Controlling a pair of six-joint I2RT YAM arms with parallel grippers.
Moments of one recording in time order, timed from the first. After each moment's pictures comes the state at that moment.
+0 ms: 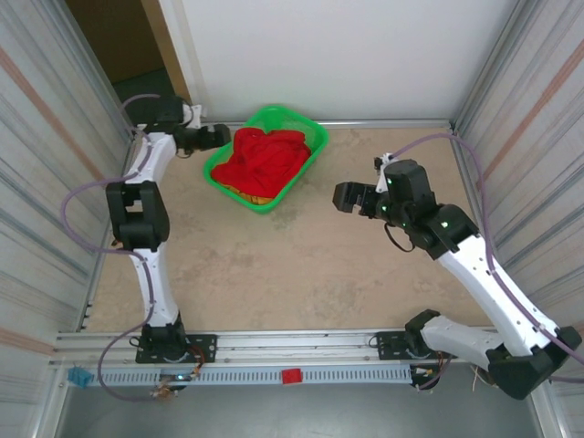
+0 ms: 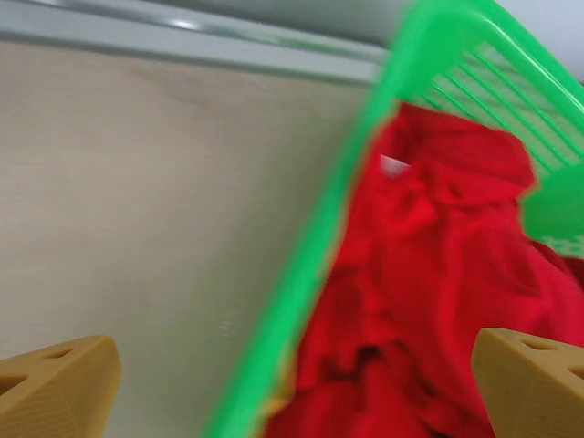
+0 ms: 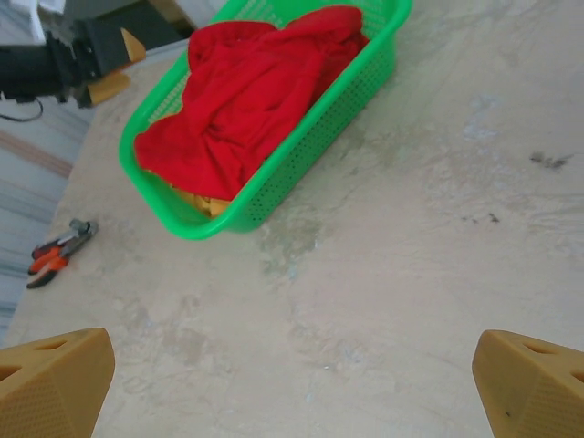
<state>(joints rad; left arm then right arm) -0.02 2.18 1.95 -0.63 0.45 -0.15 0.56 1.02 1.19 -0.77 0.03 0.58</state>
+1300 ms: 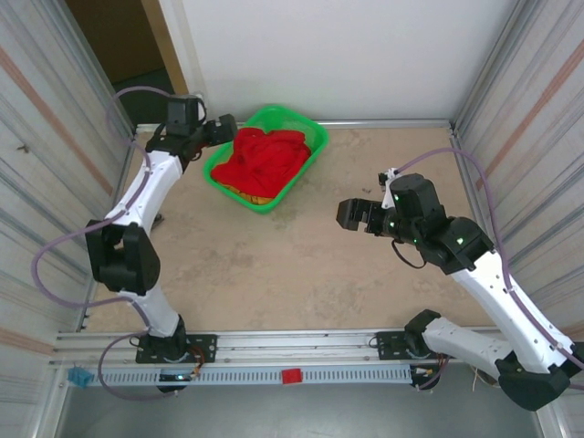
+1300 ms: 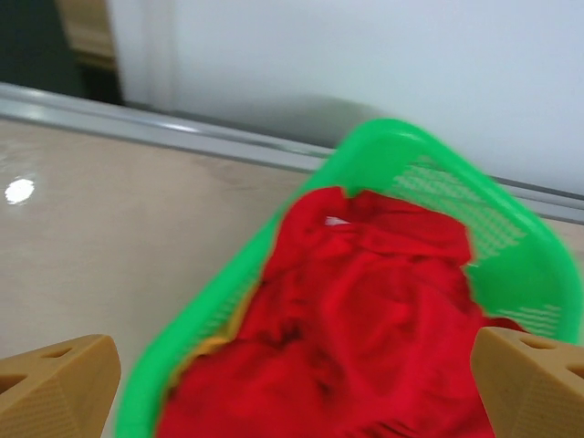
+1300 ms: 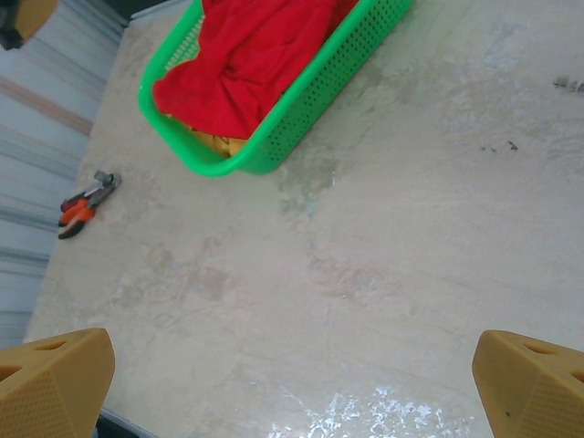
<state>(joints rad) -0.16 1.77 1.62 -0.46 -0.01 -0.33 0.63 0.95 1.19 -0.90 -0.01 0.64</state>
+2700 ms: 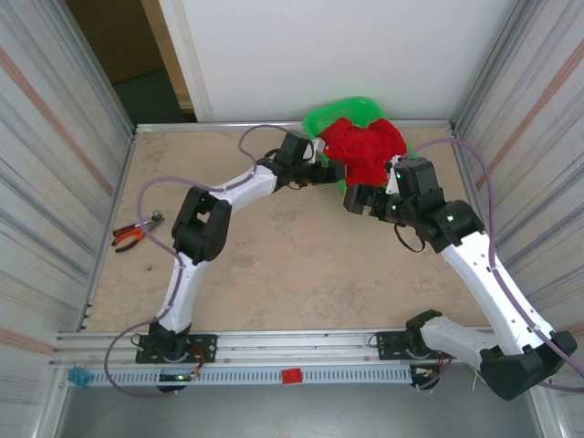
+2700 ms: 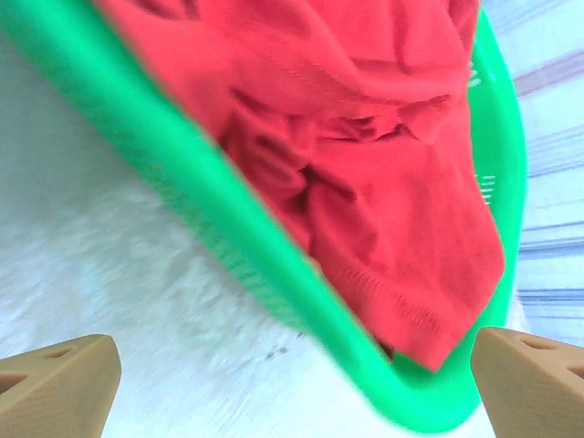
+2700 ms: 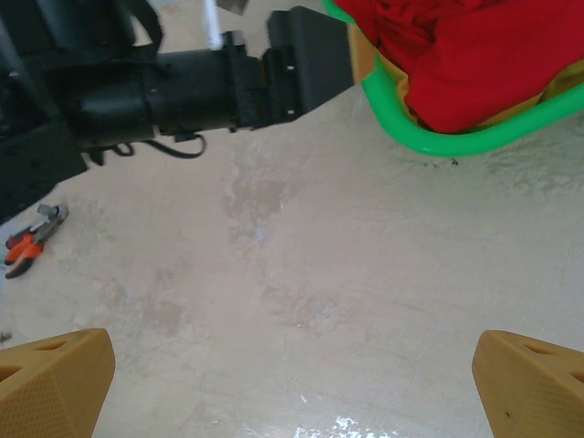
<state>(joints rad) -0.60 2.23 1.79 -0.22 0.41 -0.58 0.44 1.06 1.20 -0.87 -0.09 0.56</state>
